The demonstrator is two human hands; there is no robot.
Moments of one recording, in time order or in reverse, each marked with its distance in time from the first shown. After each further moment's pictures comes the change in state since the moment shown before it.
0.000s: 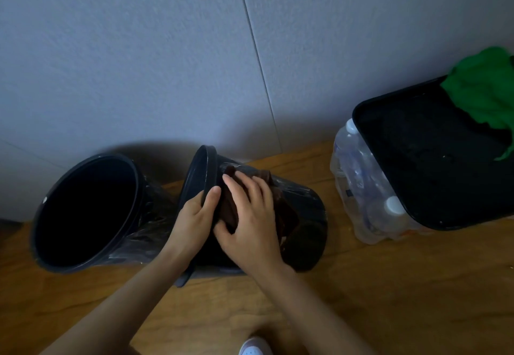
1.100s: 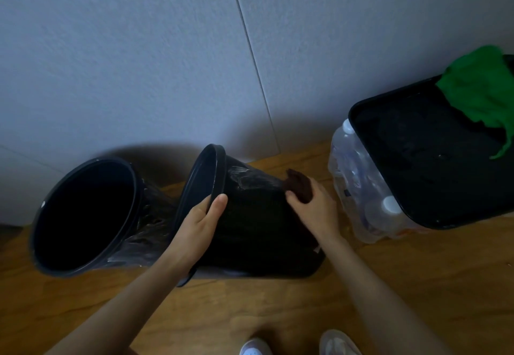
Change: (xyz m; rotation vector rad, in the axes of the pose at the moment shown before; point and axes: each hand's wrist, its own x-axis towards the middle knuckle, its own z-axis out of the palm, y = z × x) left_hand -0.011 0.006 0.001 -0.057 -0.140 0.033; right_hand 0.023 0.122 -0.041 0.086 -0.019 0.507
